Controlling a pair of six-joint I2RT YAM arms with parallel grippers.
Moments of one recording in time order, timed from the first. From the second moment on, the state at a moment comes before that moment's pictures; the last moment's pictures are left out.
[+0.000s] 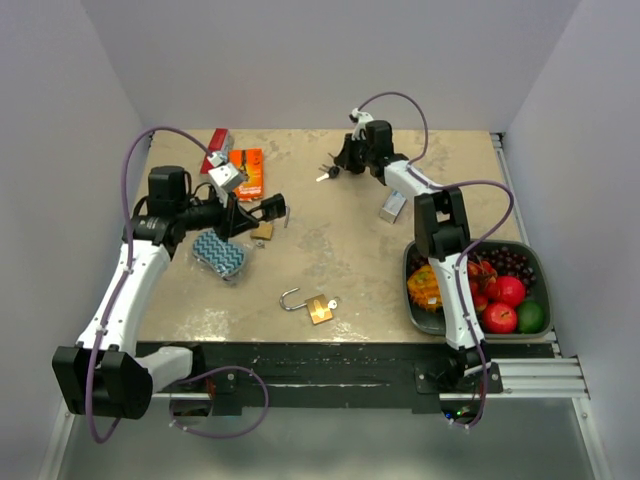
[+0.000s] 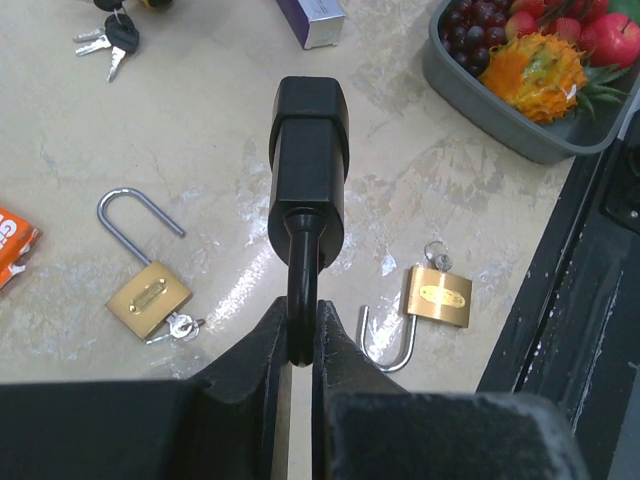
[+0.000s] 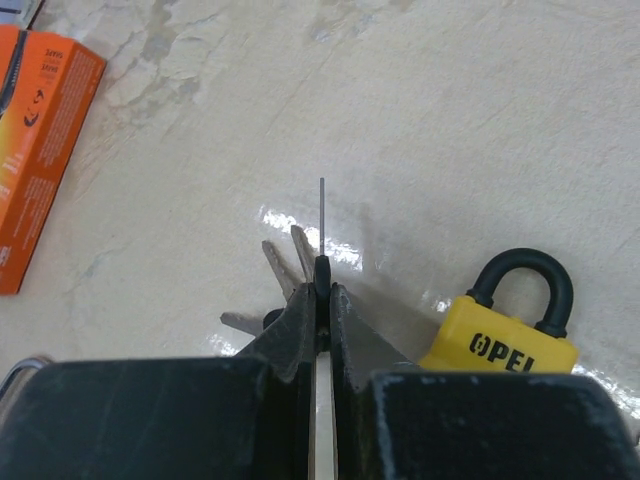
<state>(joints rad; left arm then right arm) -0.07 1.15 1.05 -0.53 0.88 0.32 0.31 2.53 2.08 -0.04 -0.32 0.22</state>
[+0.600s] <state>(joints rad) -0.07 1.26 1.06 -0.53 0.91 0.21 0.35 2.27 1.85 -0.04 -0.49 -0.04</state>
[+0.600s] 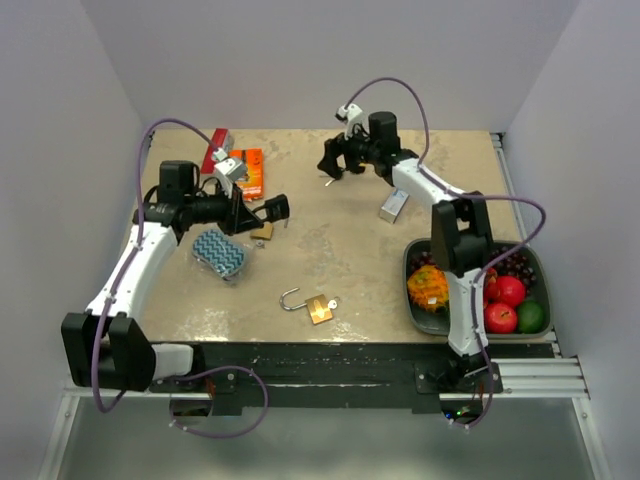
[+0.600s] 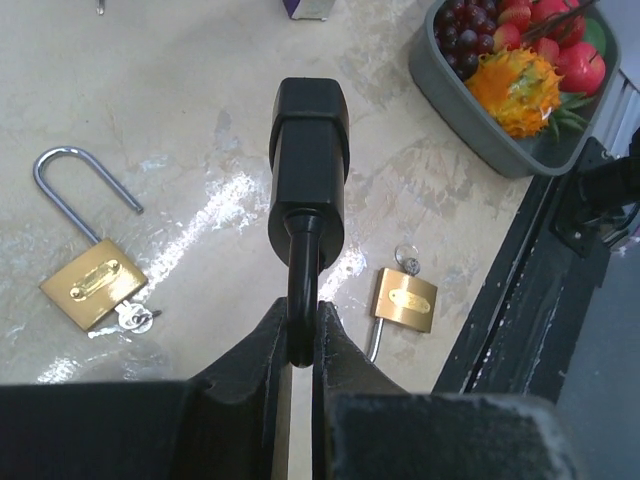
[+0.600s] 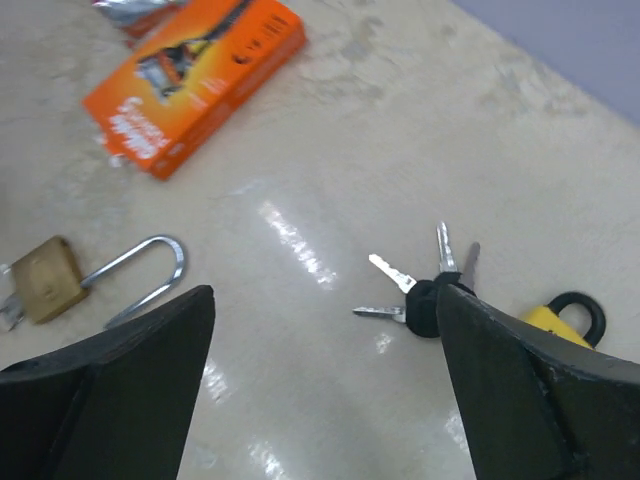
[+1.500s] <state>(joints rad) -0.16 1.43 1.23 -0.75 1.10 0.11 0.74 1.45 1.17 -0.16 -0.60 -1.03</state>
